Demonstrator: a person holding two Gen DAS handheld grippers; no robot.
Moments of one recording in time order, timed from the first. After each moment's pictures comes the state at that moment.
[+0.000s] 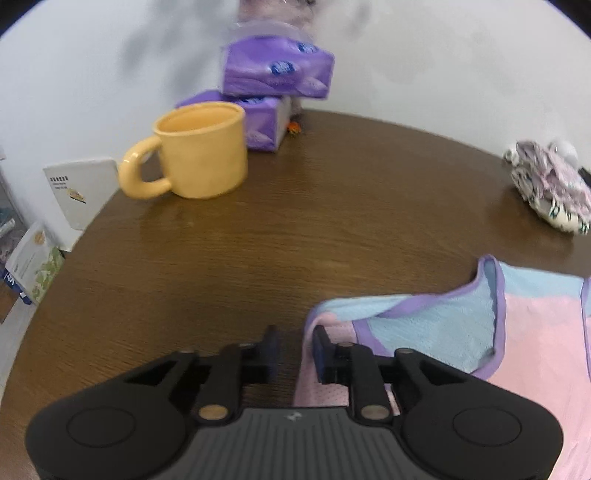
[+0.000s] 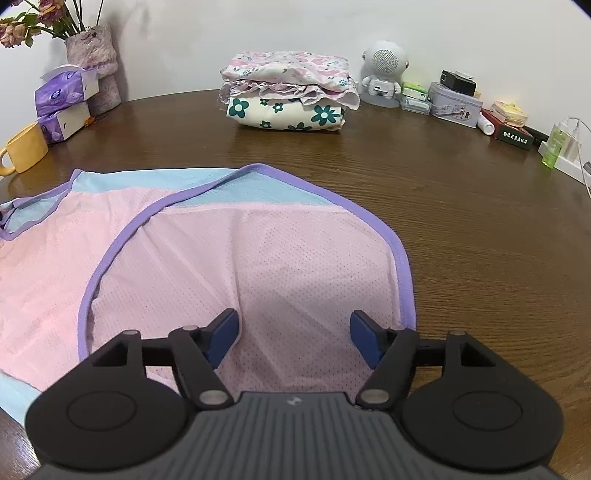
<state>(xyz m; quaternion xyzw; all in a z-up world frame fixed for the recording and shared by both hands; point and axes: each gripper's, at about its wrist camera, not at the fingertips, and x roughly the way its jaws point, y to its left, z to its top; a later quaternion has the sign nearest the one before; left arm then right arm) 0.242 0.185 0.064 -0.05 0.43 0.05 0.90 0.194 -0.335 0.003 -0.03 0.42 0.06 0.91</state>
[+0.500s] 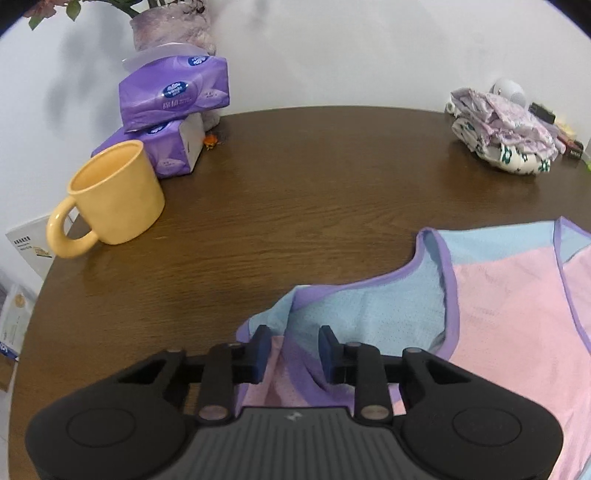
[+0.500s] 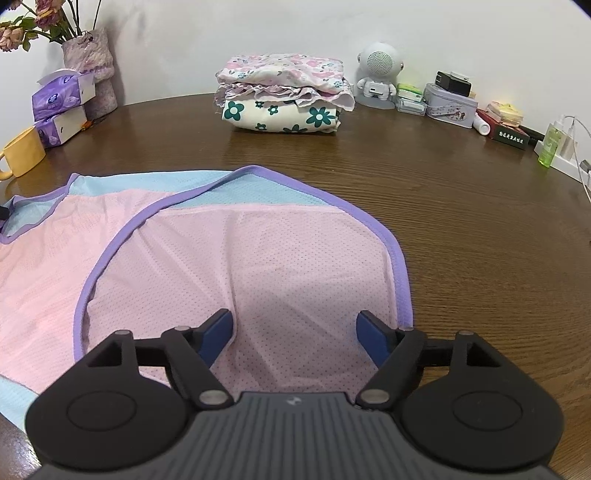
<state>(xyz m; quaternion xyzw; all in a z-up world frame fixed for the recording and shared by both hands) 0.263 0.124 0.063 0.05 0.44 -0.01 0.90 0.193 -0.337 0.000 -0.02 0.41 0.05 0.91</state>
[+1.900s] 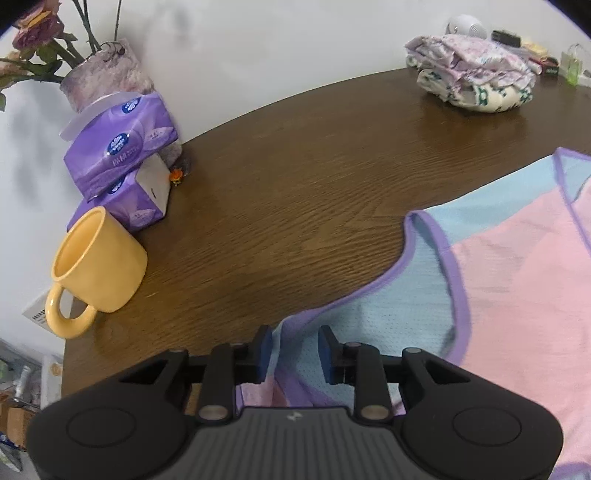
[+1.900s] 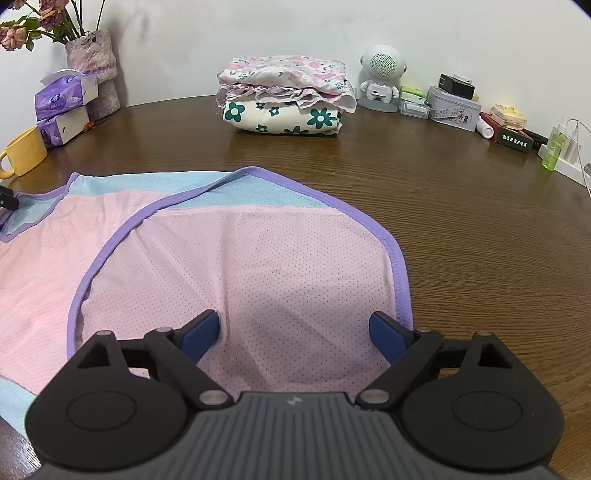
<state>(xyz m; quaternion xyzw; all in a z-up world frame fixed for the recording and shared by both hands) 0.294 0.088 0.057 0.19 0.45 -0.03 0.87 0.195 -0.340 -0.003 -0.02 0.40 0.06 0.91</state>
